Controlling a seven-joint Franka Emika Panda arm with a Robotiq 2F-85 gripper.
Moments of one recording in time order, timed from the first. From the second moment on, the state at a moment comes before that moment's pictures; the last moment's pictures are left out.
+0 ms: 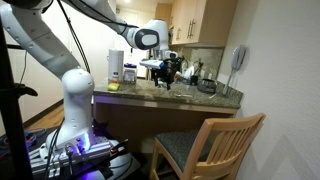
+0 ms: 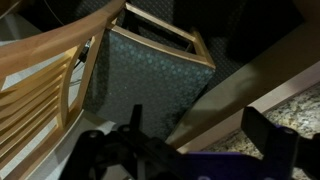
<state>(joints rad) -0.16 -0.63 -0.35 -2.61 -0.20 2.25 -0.38</state>
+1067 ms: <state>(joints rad) -0.07 -0.43 -0.18 -2.60 -0.08 2.62 -0.08</state>
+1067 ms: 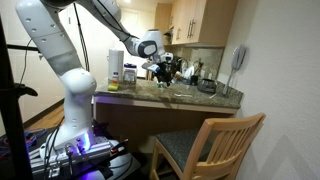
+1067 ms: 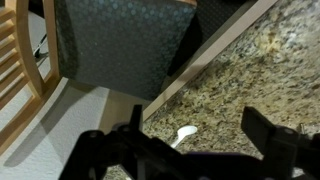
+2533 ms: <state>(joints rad) -0.10 0.12 -0.11 -2.27 -0.41 2.94 0.69</state>
